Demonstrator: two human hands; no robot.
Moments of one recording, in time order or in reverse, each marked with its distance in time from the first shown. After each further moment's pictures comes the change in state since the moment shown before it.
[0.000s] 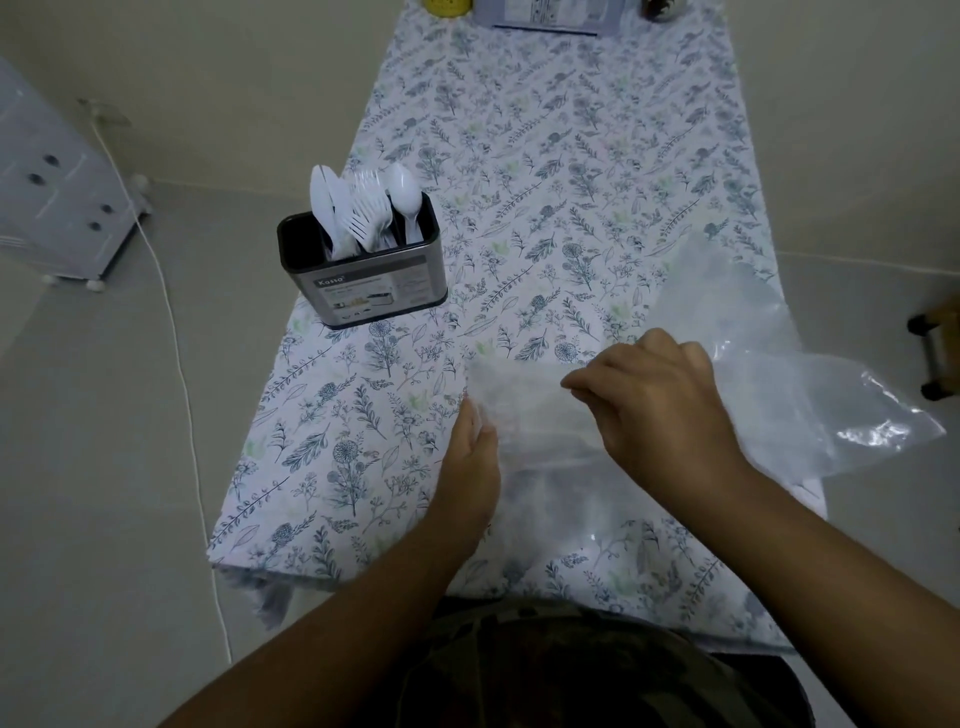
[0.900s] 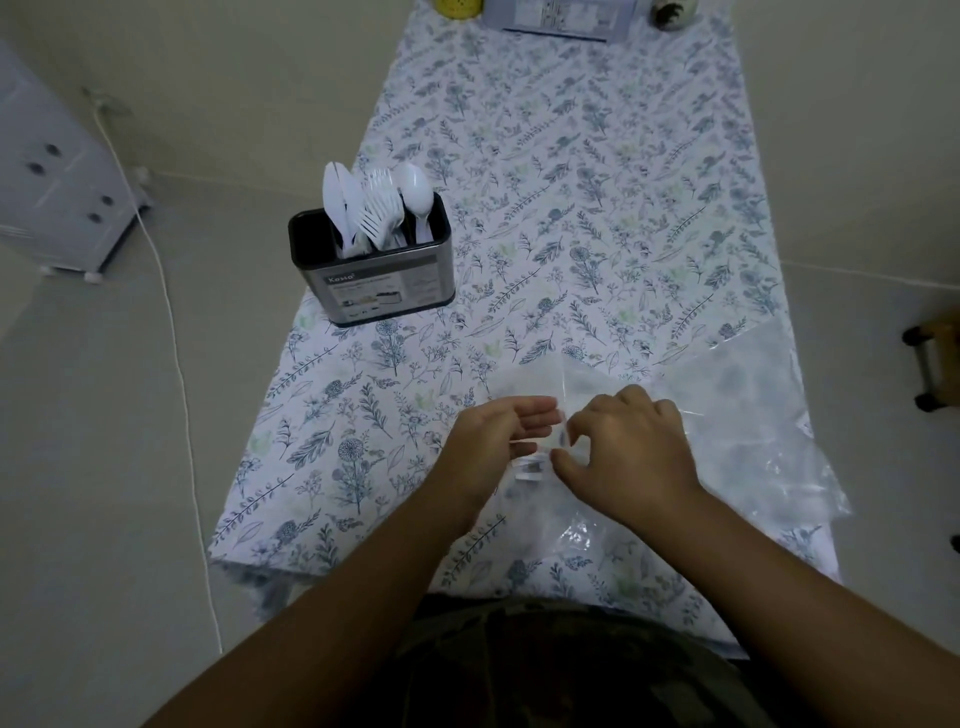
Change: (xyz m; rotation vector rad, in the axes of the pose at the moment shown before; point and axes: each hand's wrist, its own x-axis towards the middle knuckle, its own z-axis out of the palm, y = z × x) left_hand 0.002 0.040 -0.012 -0.015 -0.231 0.071; right_hand -0.010 -0.028 0.023 -0.058 -0.468 0.285
